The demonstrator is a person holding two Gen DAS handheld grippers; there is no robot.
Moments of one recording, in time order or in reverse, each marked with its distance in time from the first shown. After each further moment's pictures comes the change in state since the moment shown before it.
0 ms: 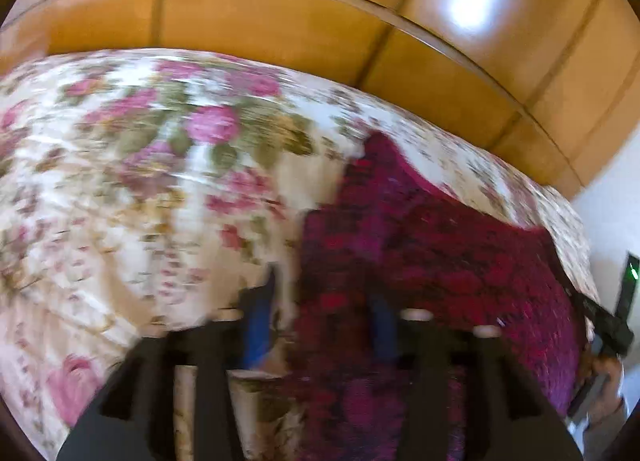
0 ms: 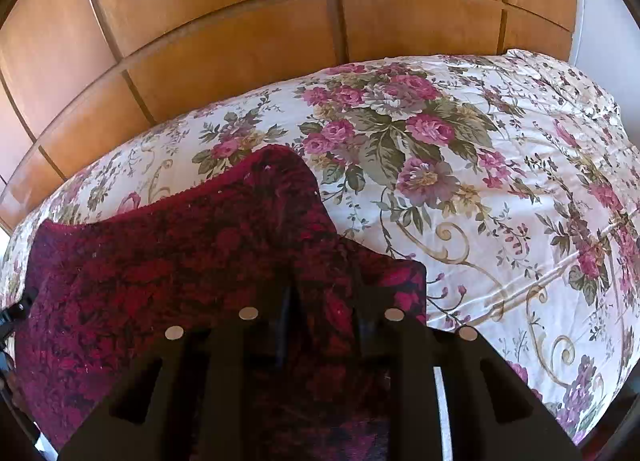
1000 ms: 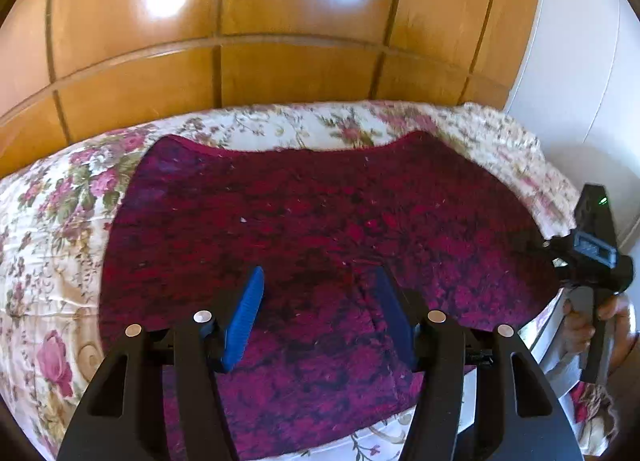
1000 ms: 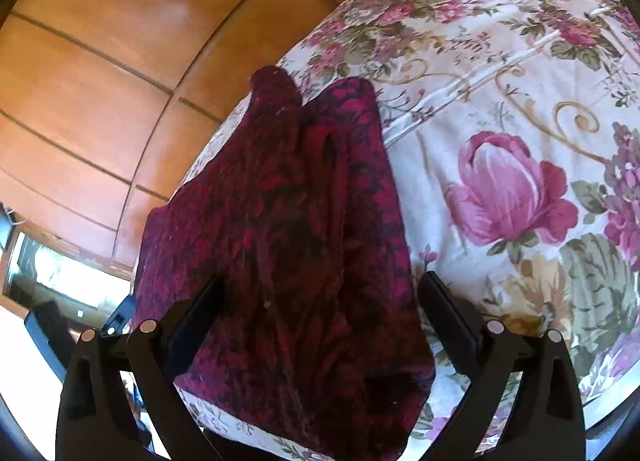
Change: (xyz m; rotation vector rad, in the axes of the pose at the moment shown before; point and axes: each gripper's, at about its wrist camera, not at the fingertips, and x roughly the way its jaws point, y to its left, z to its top) left arm -0.045 -0.141 -0.089 0.438 -0.048 -0.111; right arm -0.049 -0.076 -0.095 0.325 0.124 0.476
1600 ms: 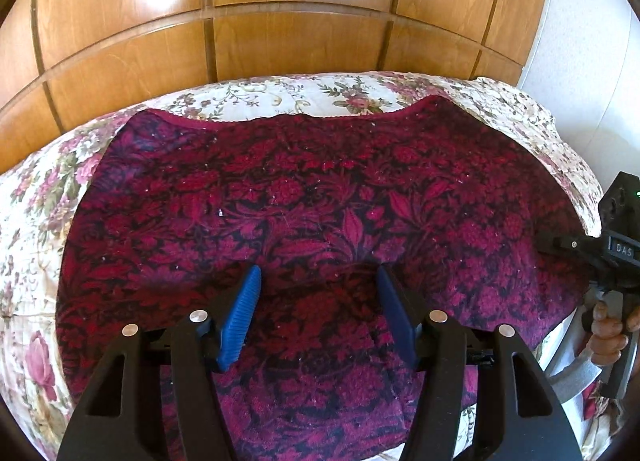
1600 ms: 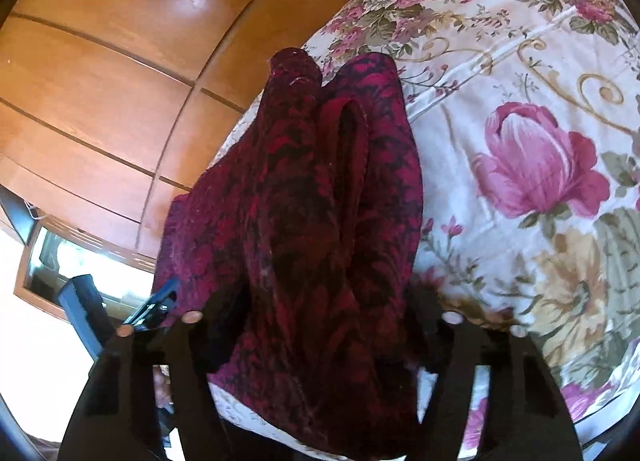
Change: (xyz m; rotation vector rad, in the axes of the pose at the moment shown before) left arm 0.037 -0.005 -0.003 0.001 0.073 0.027; right arm 0.002 -0.001 -0.011 0.015 0.029 0.110
